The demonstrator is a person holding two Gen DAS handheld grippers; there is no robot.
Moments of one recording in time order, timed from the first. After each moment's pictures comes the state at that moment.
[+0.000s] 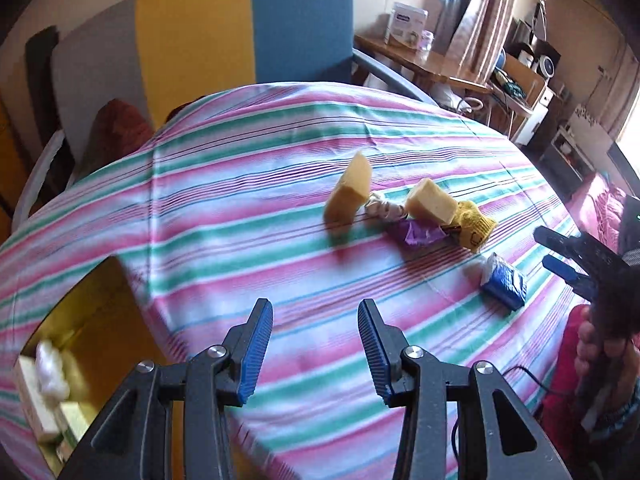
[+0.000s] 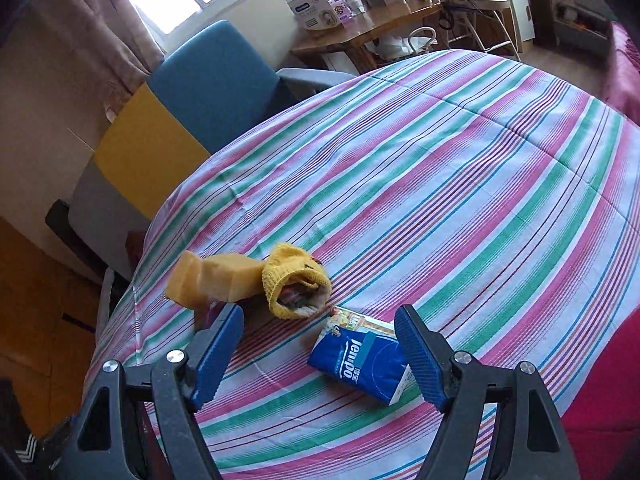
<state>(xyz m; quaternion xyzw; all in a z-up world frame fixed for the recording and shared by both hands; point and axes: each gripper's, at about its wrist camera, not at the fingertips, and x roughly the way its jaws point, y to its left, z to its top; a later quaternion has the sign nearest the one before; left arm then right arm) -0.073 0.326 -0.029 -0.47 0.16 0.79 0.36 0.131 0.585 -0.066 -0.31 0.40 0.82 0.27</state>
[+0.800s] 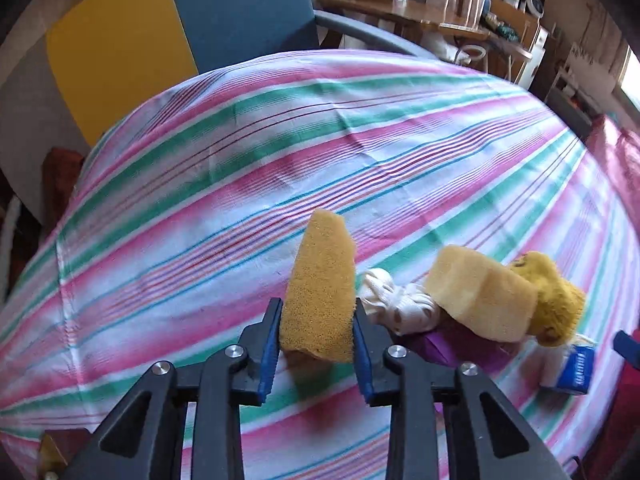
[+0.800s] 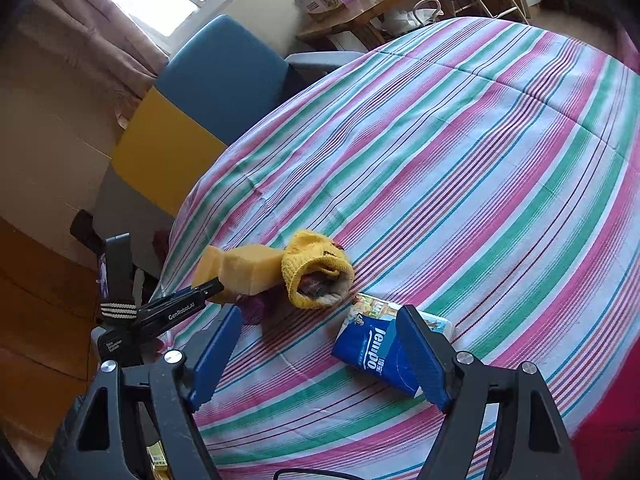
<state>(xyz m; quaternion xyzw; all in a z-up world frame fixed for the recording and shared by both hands) -0.140 0.464 -0.095 -0.48 0.24 0.76 0.37 0.136 0.596 -0.078 -0.29 0.46 0.80 0.23</state>
